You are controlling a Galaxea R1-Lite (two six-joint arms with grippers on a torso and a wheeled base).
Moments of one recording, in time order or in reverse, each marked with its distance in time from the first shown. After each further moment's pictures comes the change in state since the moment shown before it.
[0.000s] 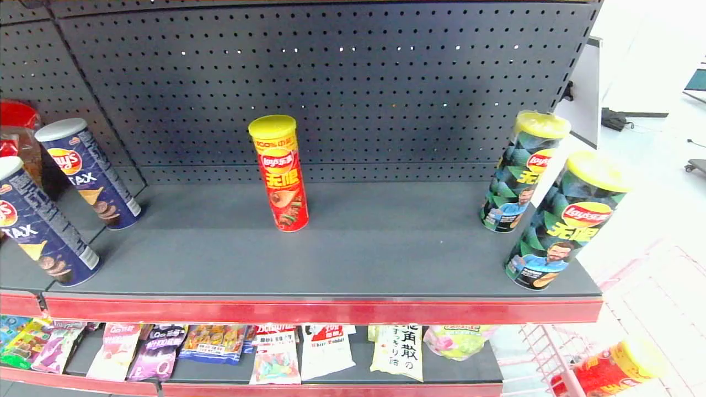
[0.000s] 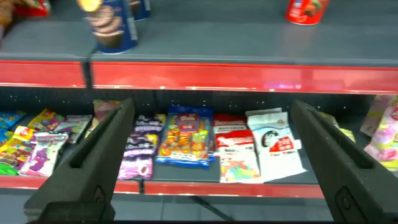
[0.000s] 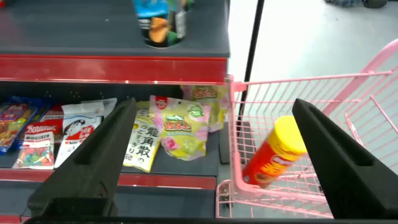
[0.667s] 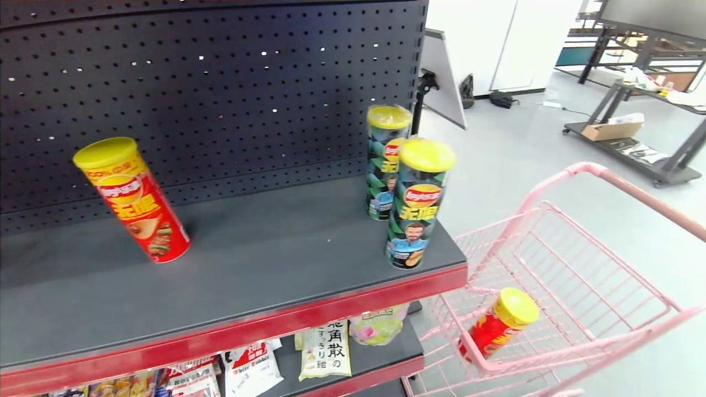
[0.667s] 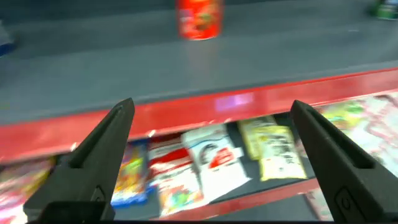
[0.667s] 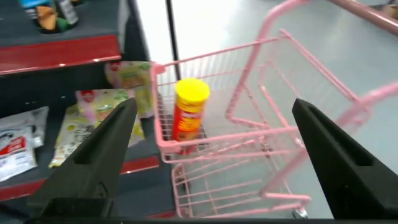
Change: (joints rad) left arm 0.000 0.000 0.000 0.000 0.000 0.000; right arm 0.000 0.000 0.000 0.001 -0.001 0.000
